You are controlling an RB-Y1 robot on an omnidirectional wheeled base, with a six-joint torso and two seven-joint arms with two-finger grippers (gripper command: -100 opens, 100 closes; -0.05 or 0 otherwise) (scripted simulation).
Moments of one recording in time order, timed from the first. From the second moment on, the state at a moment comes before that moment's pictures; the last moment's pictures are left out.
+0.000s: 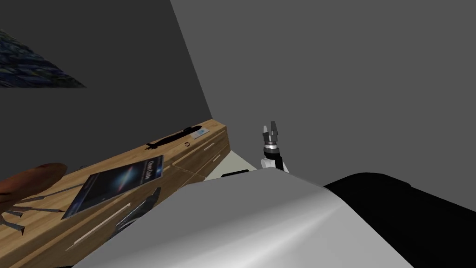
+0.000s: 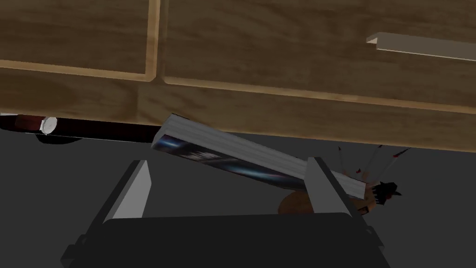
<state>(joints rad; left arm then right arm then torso) 0.90 0.26 0.40 -1.84 -0.37 0.10 -0.41 0.48 -0.04 0.04 -2.21 -0.05 -0.56 0.13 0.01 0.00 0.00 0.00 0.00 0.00</state>
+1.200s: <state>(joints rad) 1.16 0.27 0.44 -1.82 -0.71 -0.05 -0.67 0.48 -0.04 0.04 -2.21 -0.05 -0.56 0.13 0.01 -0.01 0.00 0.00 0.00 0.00</state>
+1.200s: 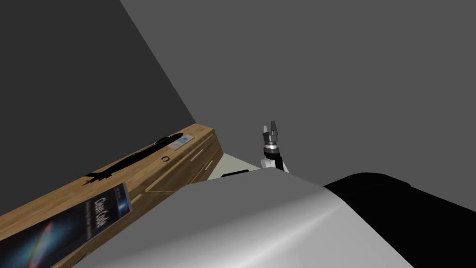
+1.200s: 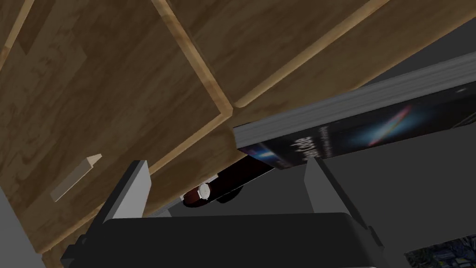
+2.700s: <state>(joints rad) 1.48 0.30 0.48 -1.77 -1.11 -0.26 -0.98 0.48 -0.04 0.04 -2.21 -0.05 -0.56 0.13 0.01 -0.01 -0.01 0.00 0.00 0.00</state>
